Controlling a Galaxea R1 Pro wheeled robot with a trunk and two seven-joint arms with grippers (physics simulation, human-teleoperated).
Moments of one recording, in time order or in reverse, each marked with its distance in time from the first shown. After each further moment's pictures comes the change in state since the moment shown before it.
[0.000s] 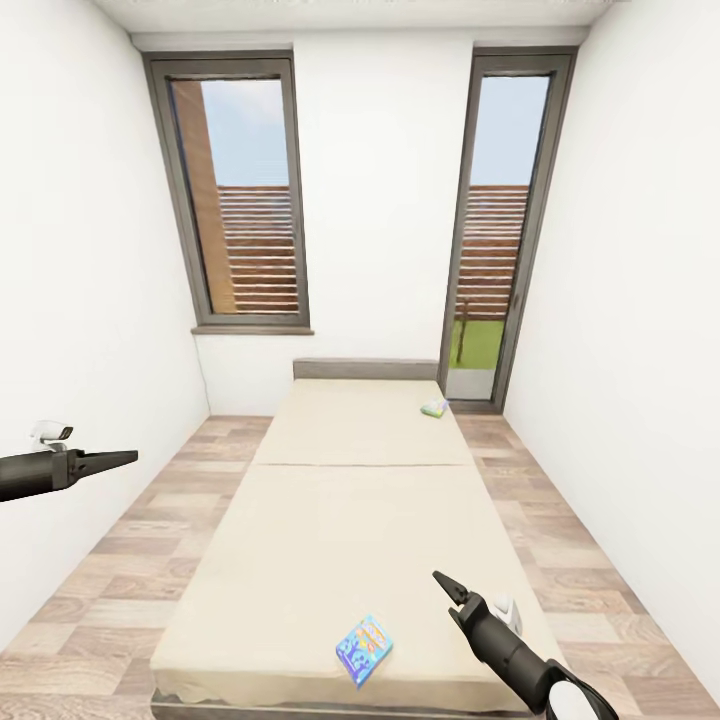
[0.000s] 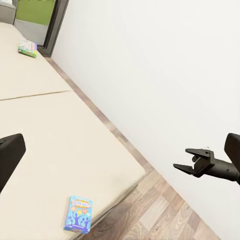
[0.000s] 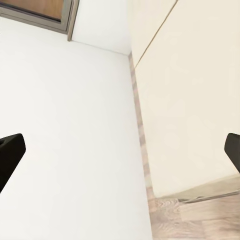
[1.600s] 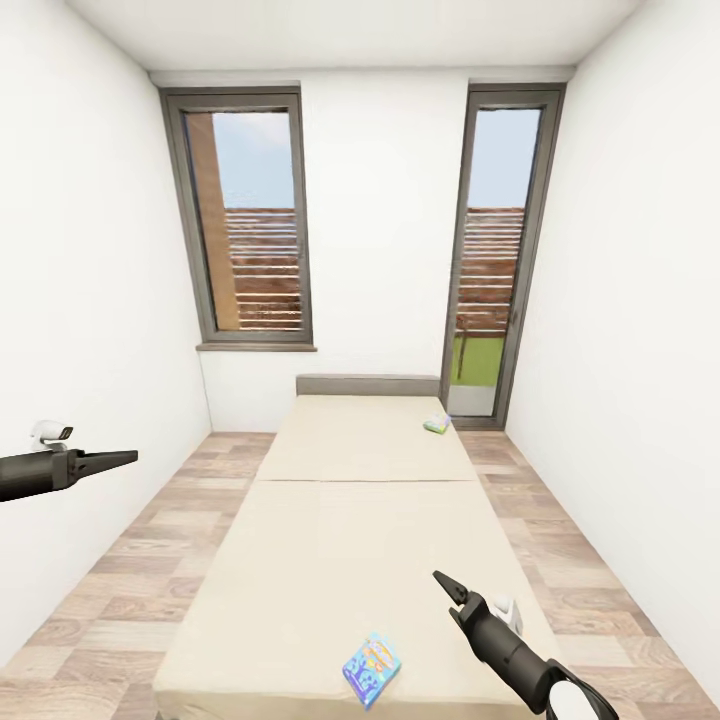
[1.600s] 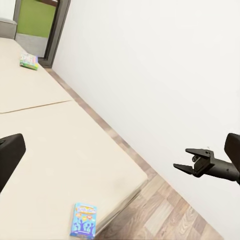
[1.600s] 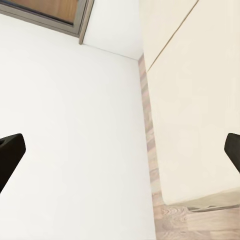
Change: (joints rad) left arm 0.000 0.000 0.000 0.001 0.000 0.000 0.000; right arm 0.000 0.000 -0.001 0.000 -0.001 0.000 -0.001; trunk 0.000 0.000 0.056
